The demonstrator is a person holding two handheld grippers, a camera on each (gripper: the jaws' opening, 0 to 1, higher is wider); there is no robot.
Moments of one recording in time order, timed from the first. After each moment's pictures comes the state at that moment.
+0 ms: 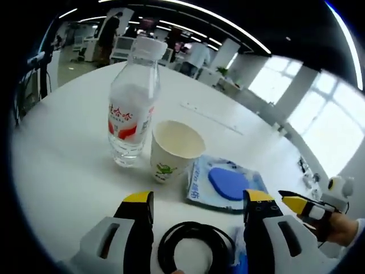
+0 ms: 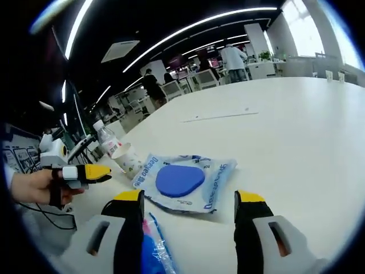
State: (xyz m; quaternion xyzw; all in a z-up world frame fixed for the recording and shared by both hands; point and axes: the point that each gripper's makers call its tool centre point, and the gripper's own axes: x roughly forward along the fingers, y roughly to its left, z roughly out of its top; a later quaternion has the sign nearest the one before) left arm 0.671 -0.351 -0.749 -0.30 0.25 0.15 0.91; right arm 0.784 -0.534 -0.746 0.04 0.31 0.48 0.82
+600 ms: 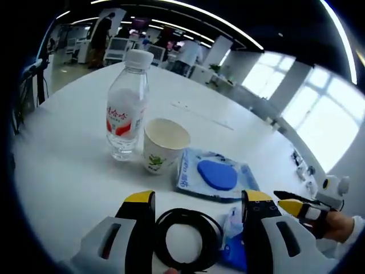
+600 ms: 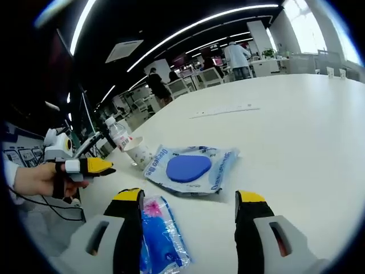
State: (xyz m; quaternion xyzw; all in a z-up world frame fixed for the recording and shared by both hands) left arm 0.656 -0.378 -0.733 -0.29 0.26 0.12 0.91; right arm 0.753 -0.556 -0.745 0.05 0.32 0.49 0.81
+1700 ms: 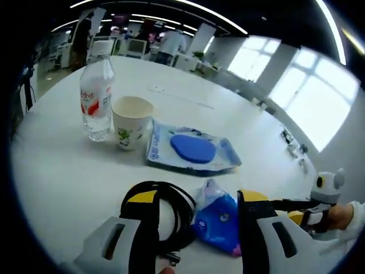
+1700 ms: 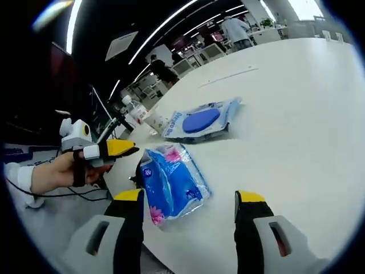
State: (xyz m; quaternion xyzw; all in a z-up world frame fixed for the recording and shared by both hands) left arm 0.647 -0.442 -0.746 -0.26 0.30 0.07 0.92; right arm 0.680 -0.611 -0.775 0.09 0.42 0.52 0.74
